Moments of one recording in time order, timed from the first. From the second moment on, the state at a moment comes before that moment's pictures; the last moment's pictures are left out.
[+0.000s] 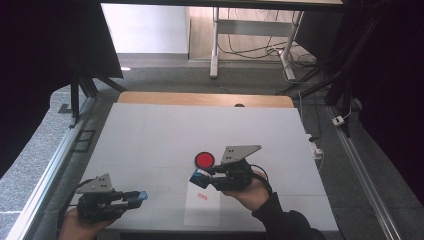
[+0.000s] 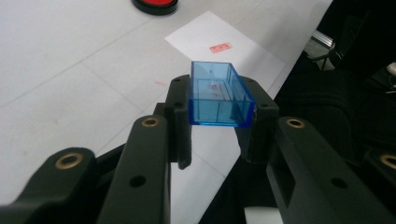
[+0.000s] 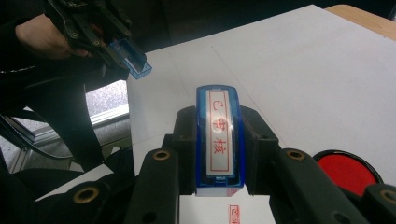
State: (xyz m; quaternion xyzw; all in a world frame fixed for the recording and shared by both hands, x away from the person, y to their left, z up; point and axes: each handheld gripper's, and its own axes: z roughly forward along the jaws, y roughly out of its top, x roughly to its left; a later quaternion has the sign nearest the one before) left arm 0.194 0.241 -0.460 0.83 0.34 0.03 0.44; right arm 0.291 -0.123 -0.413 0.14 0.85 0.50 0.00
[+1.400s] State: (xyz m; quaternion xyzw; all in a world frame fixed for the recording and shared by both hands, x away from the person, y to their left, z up) left arm 0.276 0.140 -0.453 0.86 0.10 -0.06 0.49; right arm 0.288 -0.132 -0.394 0.11 0.84 0.53 -0.02
